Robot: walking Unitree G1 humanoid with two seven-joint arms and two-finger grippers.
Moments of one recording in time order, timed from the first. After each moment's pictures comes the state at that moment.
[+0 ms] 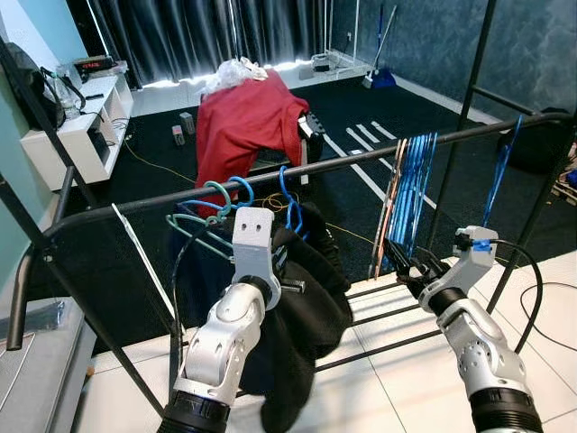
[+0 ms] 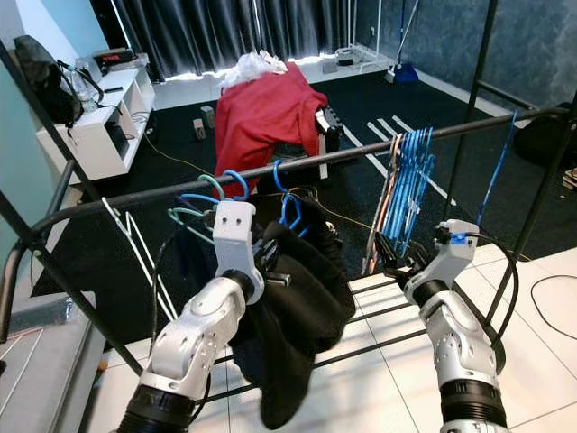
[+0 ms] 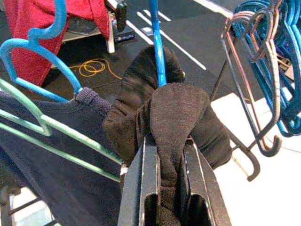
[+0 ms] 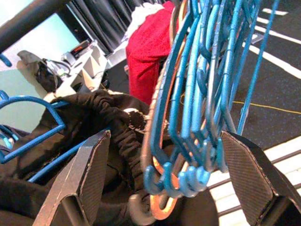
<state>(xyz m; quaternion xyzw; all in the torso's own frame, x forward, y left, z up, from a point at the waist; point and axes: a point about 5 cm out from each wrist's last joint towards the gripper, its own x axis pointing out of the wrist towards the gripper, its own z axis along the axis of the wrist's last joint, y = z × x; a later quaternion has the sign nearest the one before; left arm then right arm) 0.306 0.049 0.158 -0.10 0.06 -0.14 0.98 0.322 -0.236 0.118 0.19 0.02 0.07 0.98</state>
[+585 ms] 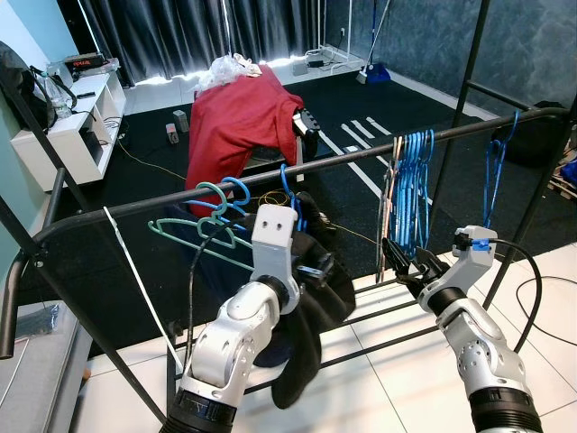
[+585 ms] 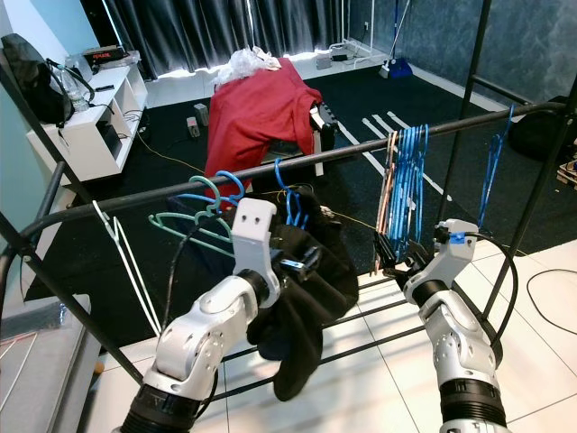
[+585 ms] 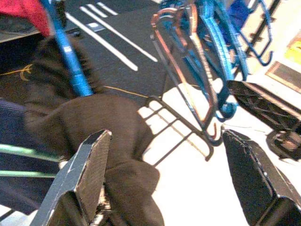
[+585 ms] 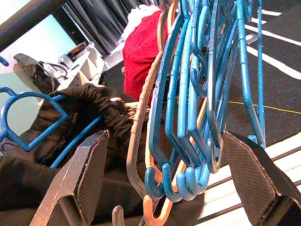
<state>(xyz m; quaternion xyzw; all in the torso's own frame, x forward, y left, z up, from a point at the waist) 0.295 0.024 0.164 -0.11 0.07 -0.25 0.96 0.322 -0.236 0.119 0.19 0.02 0.07 0.98</state>
